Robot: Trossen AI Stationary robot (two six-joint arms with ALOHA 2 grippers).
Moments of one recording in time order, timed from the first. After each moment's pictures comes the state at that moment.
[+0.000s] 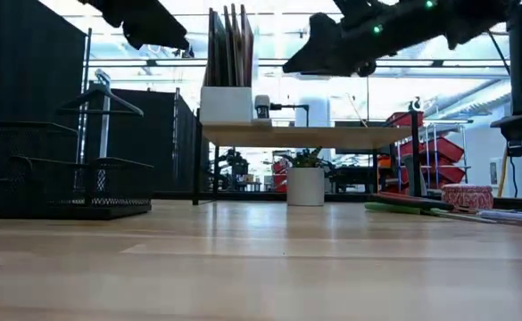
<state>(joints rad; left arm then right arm) -0.19 0.99 0.76 -0.27 -0.34 -0.08 0.10 1.46 0.71 0.62 0.74 -0.12</state>
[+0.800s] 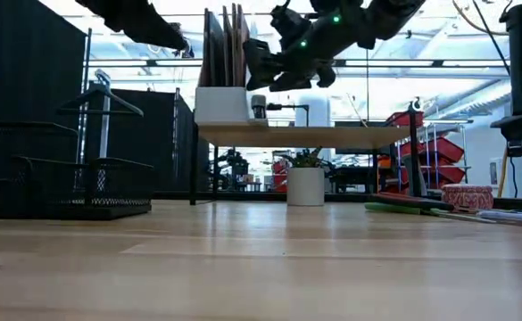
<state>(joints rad) -0.14 0.94 0.76 -0.31 -0.38 0.08 -0.06 1.74 1.09 0.35 0.78 0.09</state>
